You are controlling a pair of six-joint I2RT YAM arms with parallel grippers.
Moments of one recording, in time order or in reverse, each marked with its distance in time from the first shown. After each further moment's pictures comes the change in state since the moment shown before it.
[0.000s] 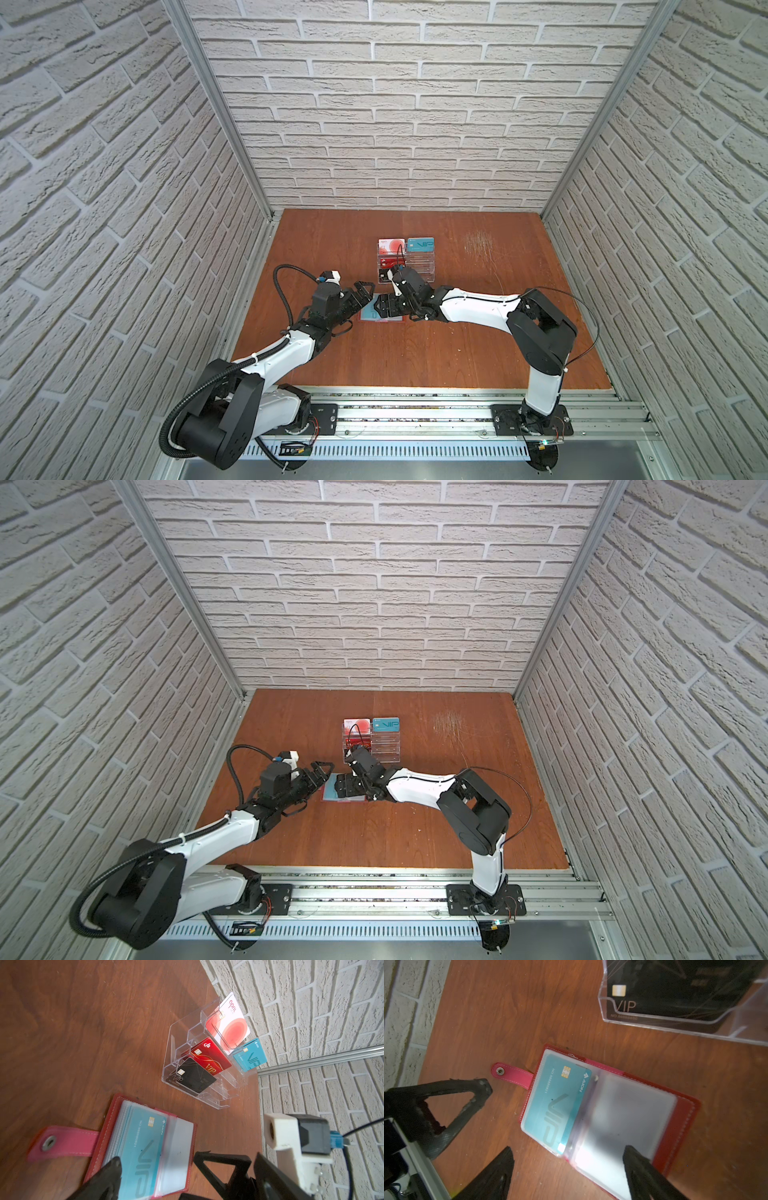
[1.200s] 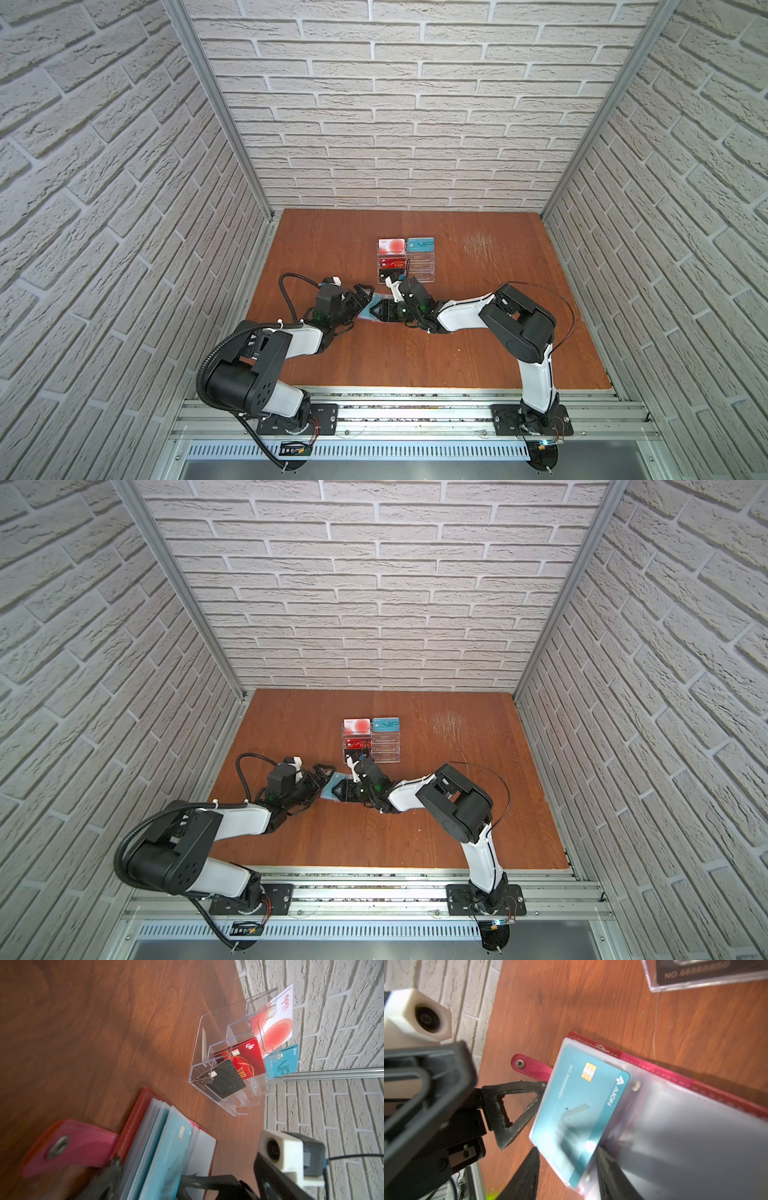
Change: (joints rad) left arm 0.042 0.241 -0.038 0.243 0.067 -0.066; right arm -0.032 0.132 -0.173 0.542 -0.211 0.171
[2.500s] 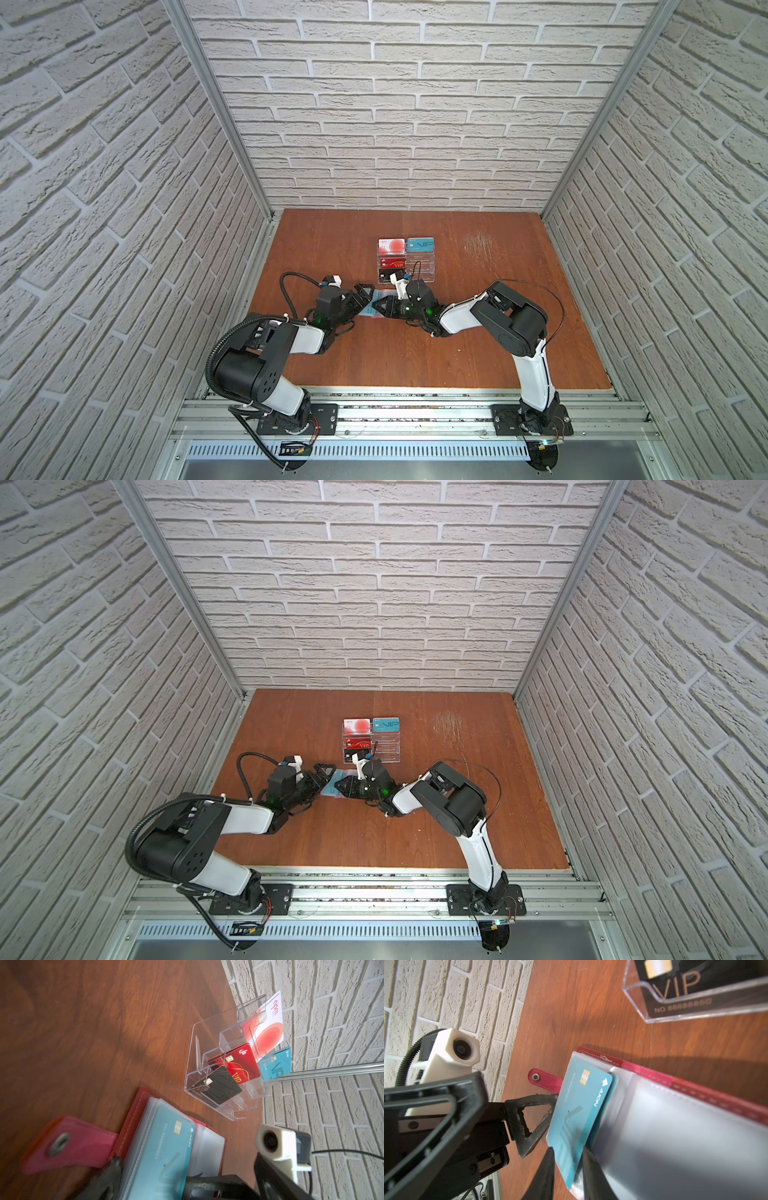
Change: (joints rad) left arm -0.005 0.066 -0.018 0.131 -0.010 0.000; right arm -0.029 0.071 -0.051 0.285 -0.037 0.116
